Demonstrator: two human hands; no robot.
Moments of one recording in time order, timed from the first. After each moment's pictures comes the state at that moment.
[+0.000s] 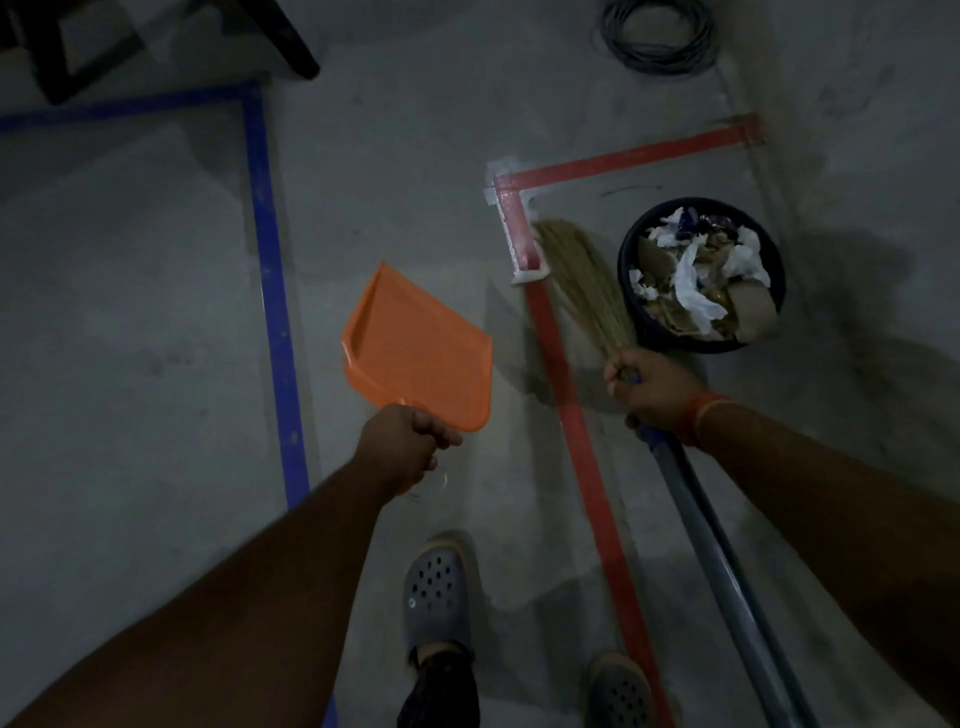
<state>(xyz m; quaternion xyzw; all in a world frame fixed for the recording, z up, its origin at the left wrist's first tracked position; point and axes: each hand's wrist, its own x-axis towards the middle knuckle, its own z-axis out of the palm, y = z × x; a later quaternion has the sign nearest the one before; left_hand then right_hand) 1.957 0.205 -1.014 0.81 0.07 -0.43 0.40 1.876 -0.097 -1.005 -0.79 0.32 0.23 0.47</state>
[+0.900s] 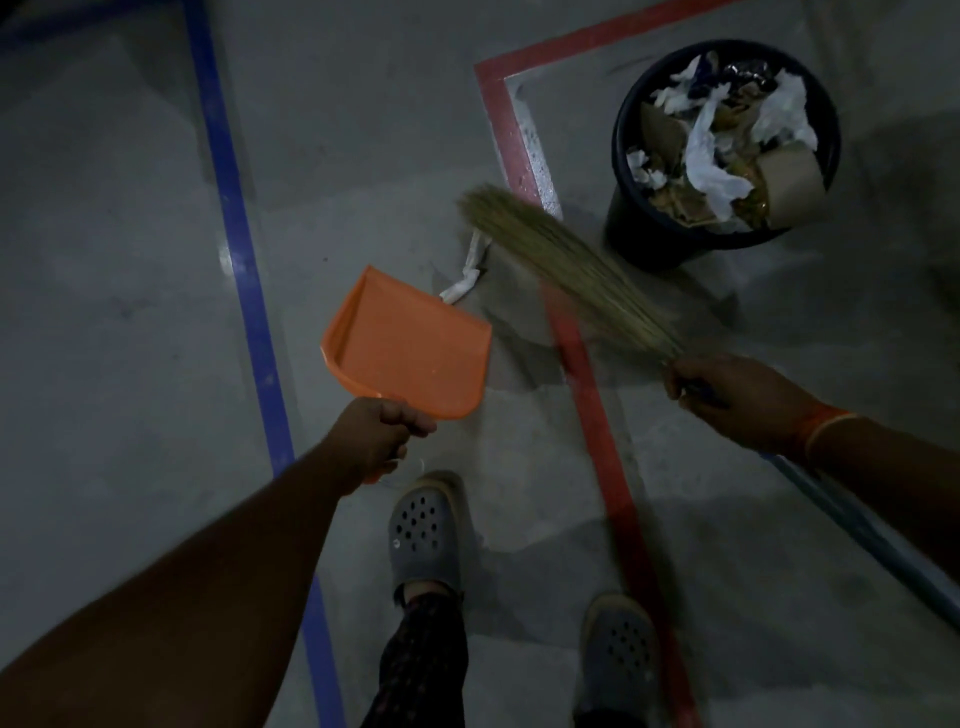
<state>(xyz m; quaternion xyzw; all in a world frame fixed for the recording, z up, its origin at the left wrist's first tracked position) 1.892 0.210 -1.095 0.78 0.13 -0.50 0.35 1.740 -0.175 -1.085 -0.92 0.09 0.28 0.26</state>
